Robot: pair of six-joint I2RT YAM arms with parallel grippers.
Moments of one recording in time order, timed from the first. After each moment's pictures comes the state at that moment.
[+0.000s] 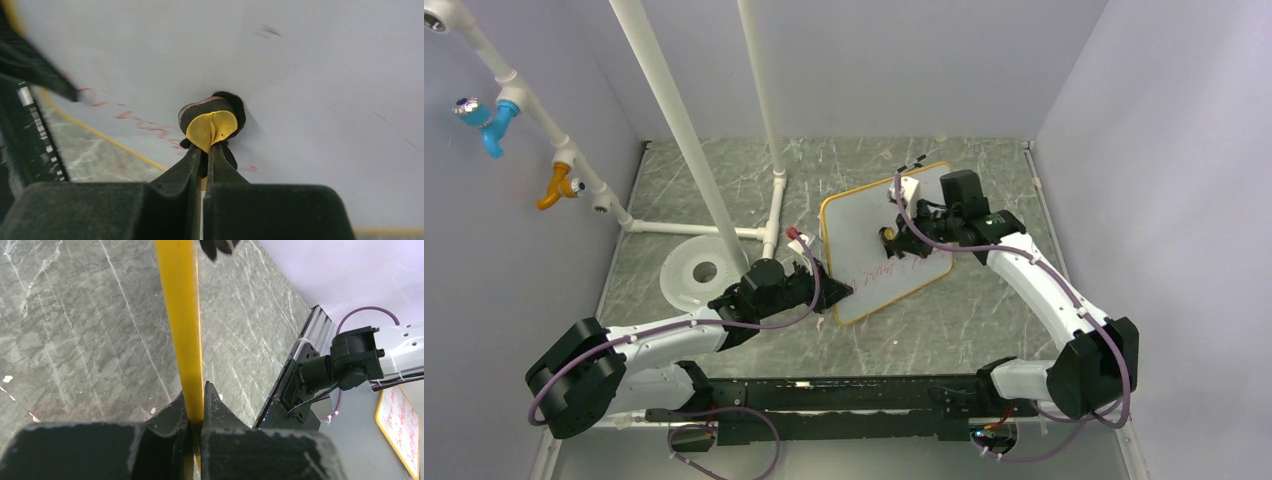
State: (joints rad) left arm -0.87 1.16 0.44 0.52 0.20 -0.55; right arm 0.39 1.28 1.07 -0.57 -0.63 -0.49
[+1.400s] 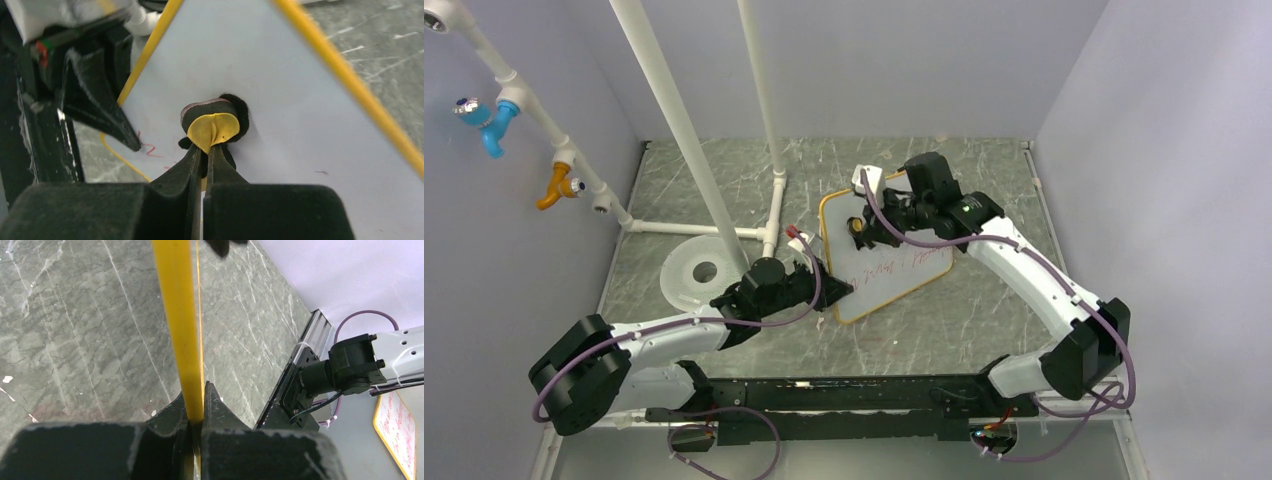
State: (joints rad) left arm -0.86 1.18 0.44 0.54 0.20 -0.57; right arm 0.57 1.36 1.27 -0.62 -0.57 -0.49
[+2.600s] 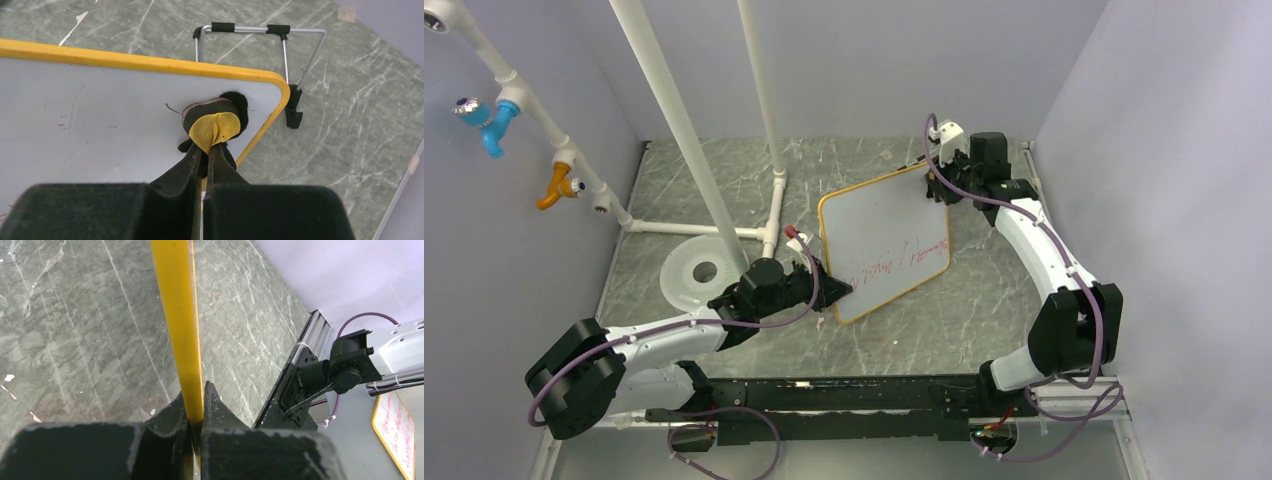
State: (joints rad) left arm -0.86 1.16 0.45 0.52 0.19 -0.57; right arm 0.18 1.47 1.27 -0.41 -0.28 -0.34
